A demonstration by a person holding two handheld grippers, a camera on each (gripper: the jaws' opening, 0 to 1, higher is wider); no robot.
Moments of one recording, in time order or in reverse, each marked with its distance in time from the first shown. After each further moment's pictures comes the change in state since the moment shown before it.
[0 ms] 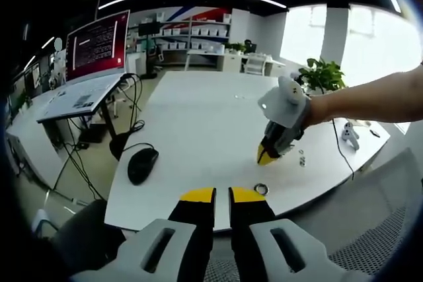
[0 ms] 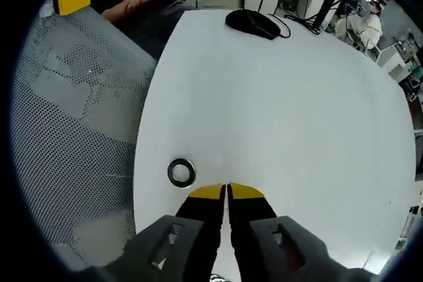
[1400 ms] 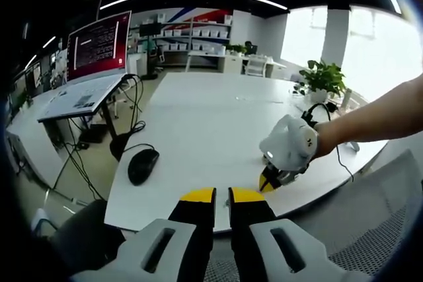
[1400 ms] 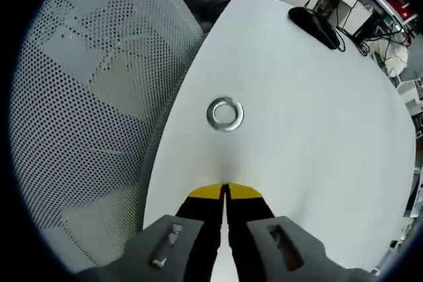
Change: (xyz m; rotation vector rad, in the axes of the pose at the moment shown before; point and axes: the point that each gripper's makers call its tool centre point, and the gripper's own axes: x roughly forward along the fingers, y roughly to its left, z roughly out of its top) left arm -0.001 0.000 0.001 -0.006 -0.010 0.003; right arm 0.038 0.026 -0.005 -0.158 0.093 -0.043
